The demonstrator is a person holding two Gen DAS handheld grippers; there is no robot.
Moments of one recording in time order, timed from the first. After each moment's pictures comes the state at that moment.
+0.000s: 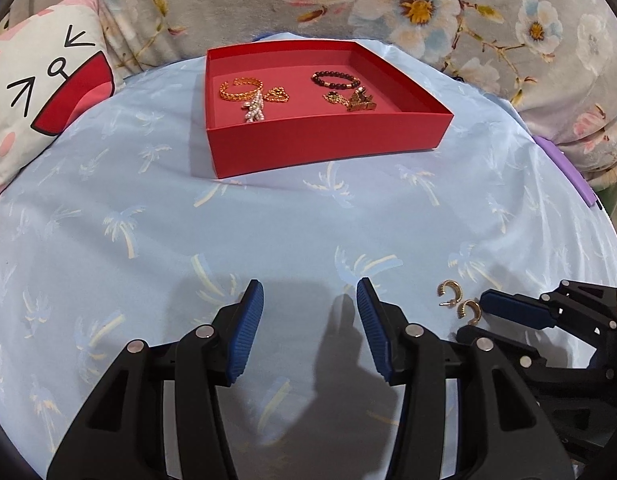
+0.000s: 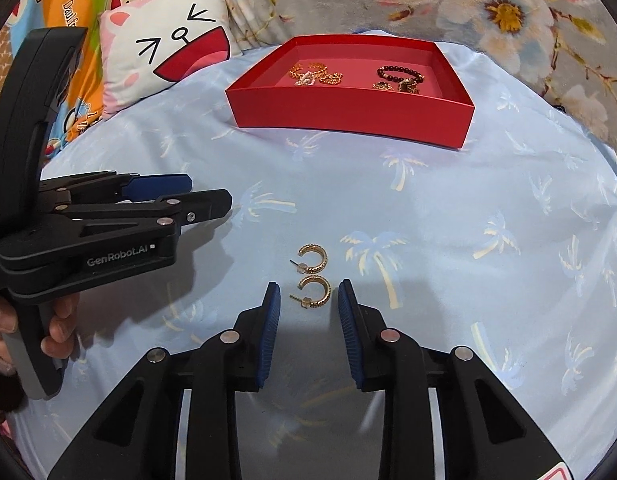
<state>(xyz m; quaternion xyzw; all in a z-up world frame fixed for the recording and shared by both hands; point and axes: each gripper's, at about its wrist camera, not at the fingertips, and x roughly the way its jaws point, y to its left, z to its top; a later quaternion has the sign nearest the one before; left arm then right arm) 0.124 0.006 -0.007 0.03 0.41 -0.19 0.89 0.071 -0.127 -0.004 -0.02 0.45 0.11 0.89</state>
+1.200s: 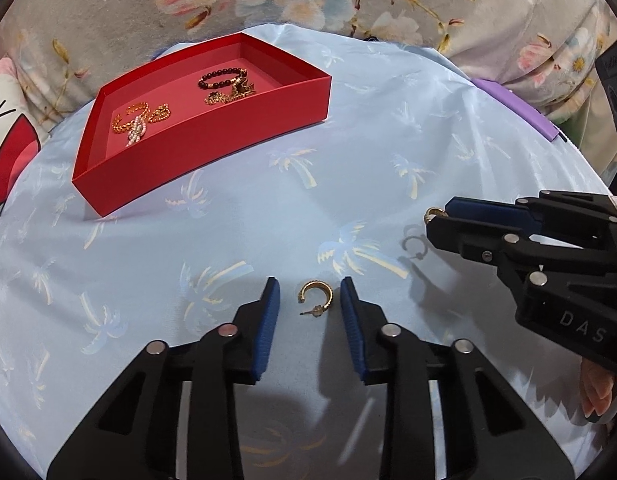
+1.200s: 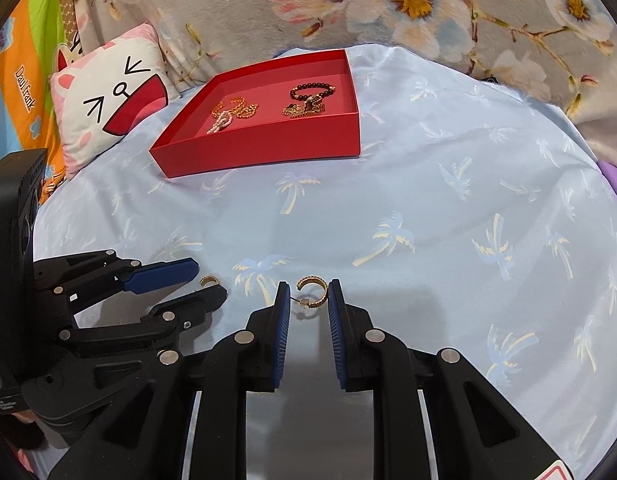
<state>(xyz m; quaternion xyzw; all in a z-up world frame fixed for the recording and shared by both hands) 0.101 -0.081 -0.012 0.12 0.40 -0.27 0.87 0.070 -0.198 0.015 0.05 0.43 0.04 0.90</state>
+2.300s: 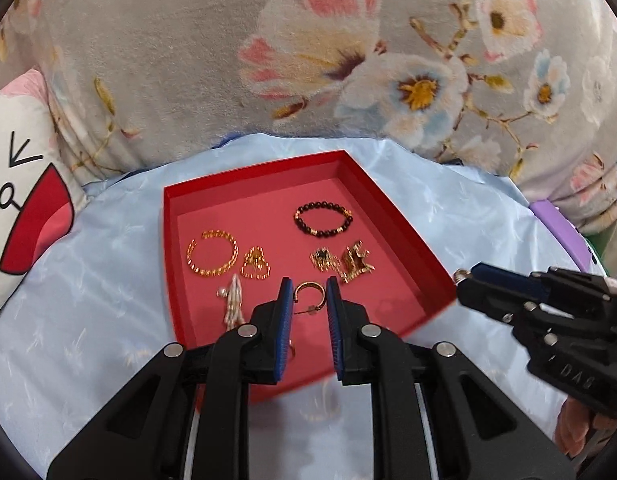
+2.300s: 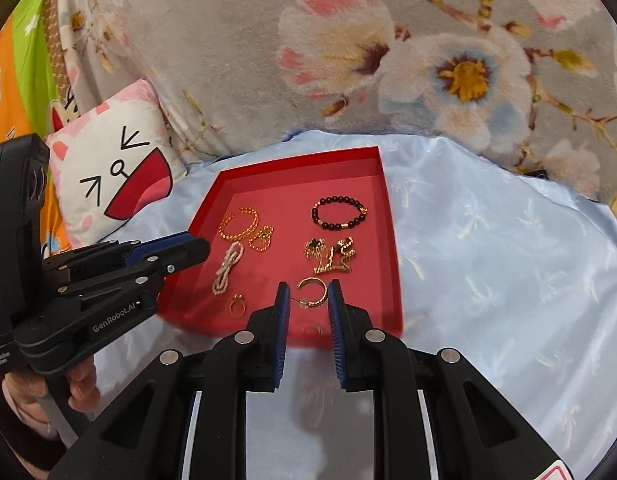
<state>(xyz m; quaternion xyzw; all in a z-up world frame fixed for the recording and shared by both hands) 0.263 -0.038 0.083 0.03 0.35 -0.22 0.91 0.219 -0.187 0.084 0.08 0.38 0.07 0.92</state>
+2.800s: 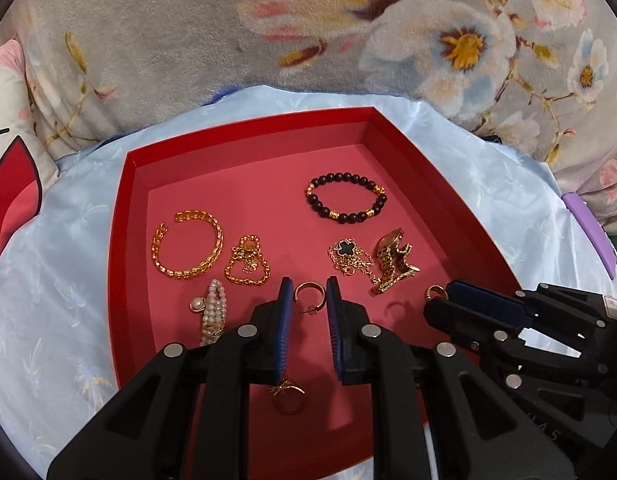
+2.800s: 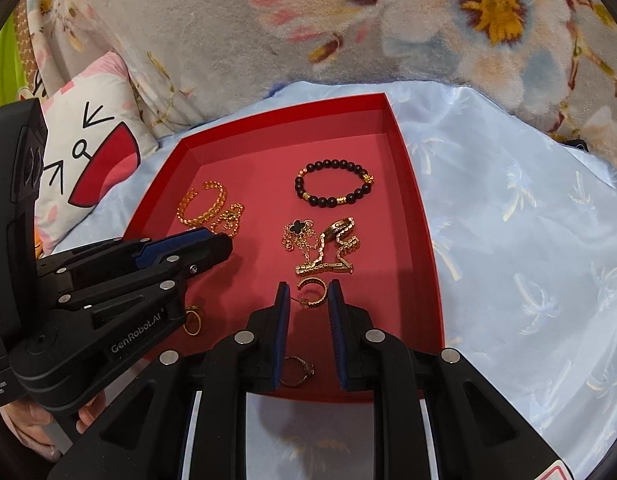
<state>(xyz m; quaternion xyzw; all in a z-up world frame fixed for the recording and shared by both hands) 0.317 -0.058 0.025 0.04 0.39 -0.21 0.90 0.278 -0.178 0.025 0.08 0.42 0.06 0.90</state>
